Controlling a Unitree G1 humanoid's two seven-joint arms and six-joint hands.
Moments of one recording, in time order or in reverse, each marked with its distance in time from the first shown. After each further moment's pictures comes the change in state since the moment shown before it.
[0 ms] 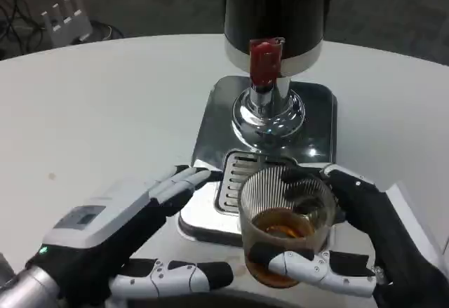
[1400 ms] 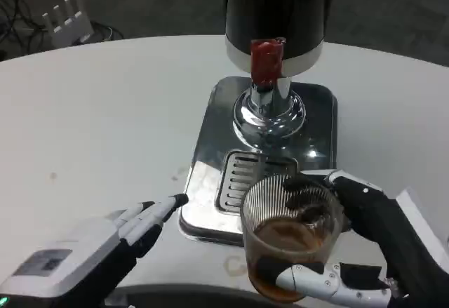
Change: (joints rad) left arm 0.284 0.002 0.121 -0.241 0.024 0.100 -0.022; right arm 0.067 -0.037 -0.019 -0.106 0.032 0.024 0.059
